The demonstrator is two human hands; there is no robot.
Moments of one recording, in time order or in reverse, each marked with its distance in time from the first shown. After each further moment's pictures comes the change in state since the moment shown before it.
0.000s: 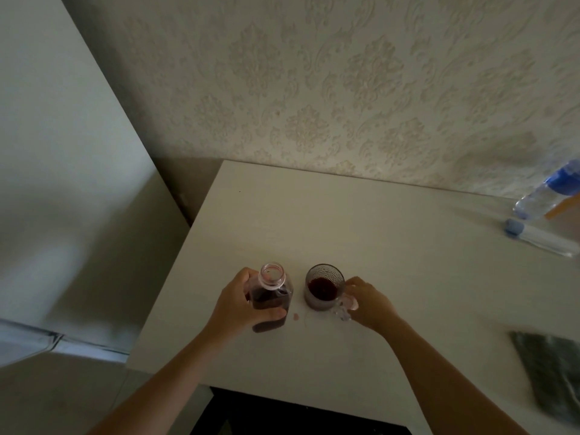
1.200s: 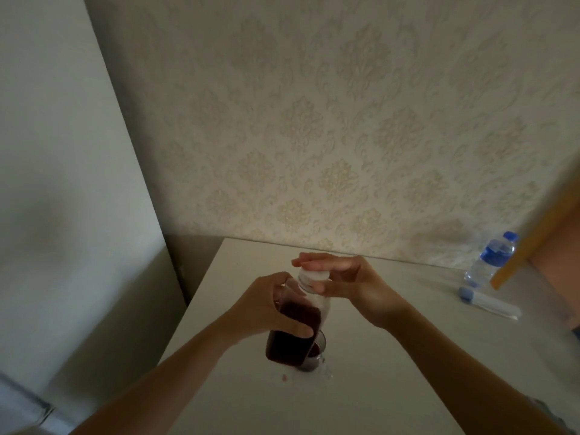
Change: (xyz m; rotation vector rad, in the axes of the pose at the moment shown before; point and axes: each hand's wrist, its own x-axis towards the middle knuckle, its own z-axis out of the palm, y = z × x) left_hand -0.036 0.173 -0.032 0.078 -0.247 0.369; right_hand -0.145 -0.157 -0.236 1.080 0.080 -0.624
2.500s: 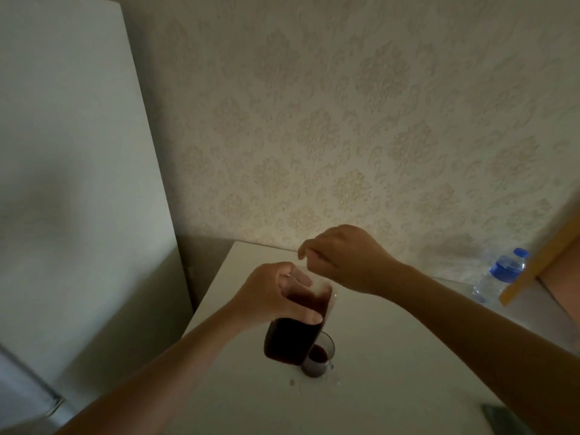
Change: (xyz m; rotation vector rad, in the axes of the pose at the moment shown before) left_hand -0.020 0.030 -0.027 0.102 0.085 0.002; right_hand 0.047 -0.051 0.025 -1.510 -0.121 -0.314
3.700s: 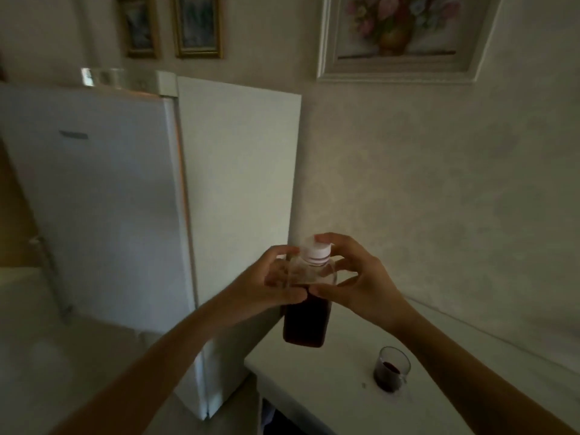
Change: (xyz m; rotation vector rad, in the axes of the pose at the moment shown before) left_hand -0.251 0.046 -0.061 -0.224 0.376 0.031; right_hand -0.050 -0.197 -0.045 0.987 0.228 -0.191
